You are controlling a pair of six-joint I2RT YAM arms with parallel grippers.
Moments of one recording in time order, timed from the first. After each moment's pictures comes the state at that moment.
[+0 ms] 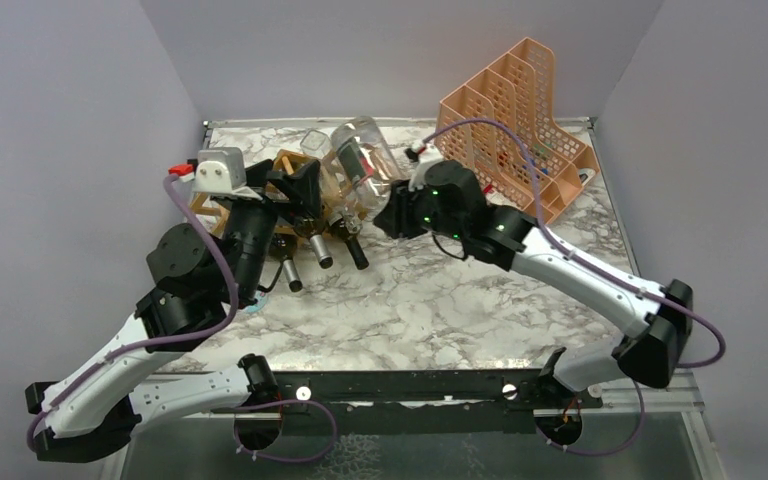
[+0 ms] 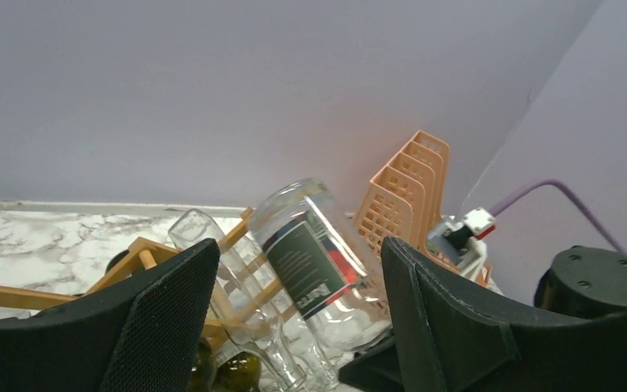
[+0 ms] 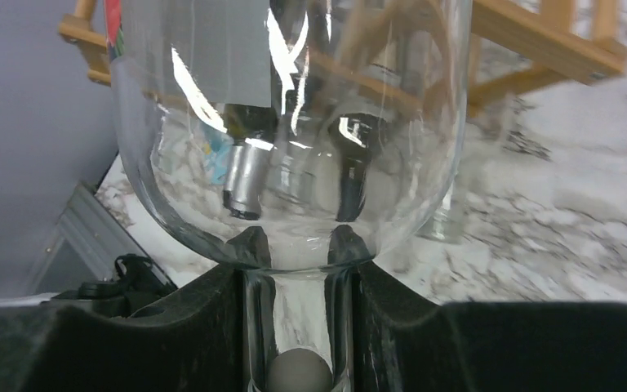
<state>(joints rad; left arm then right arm) -1.04 0.79 1.24 -0.17 -0.79 -0.08 0.87 1.37 1.32 -0.34 0.06 0.45</state>
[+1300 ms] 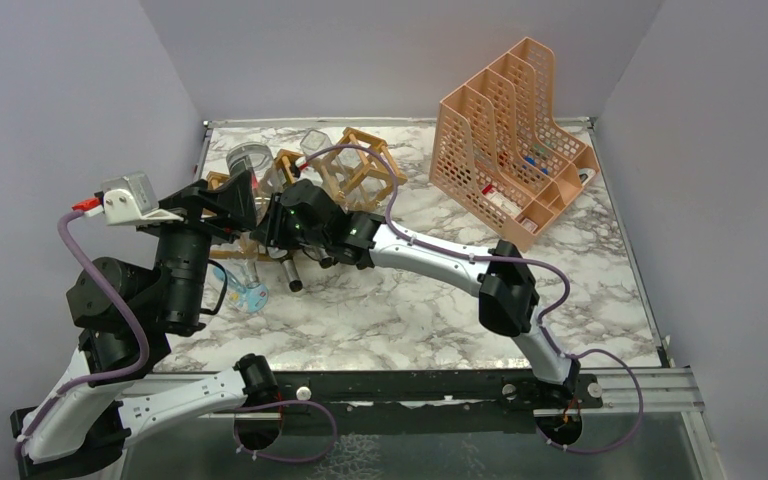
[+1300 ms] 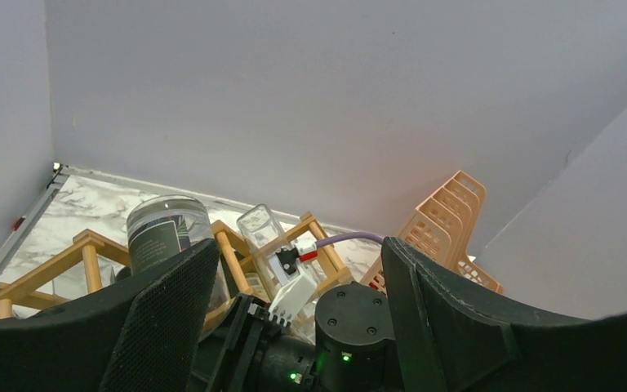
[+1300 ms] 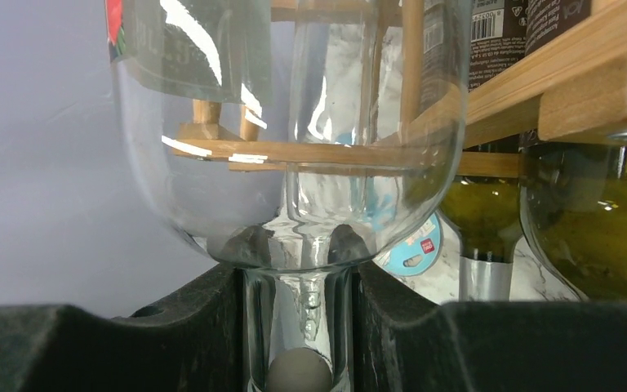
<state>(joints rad) -1.04 0.60 1.27 -0.31 -0.95 -0.11 1.13 2.19 2.02 -0.23 0.13 0.93</state>
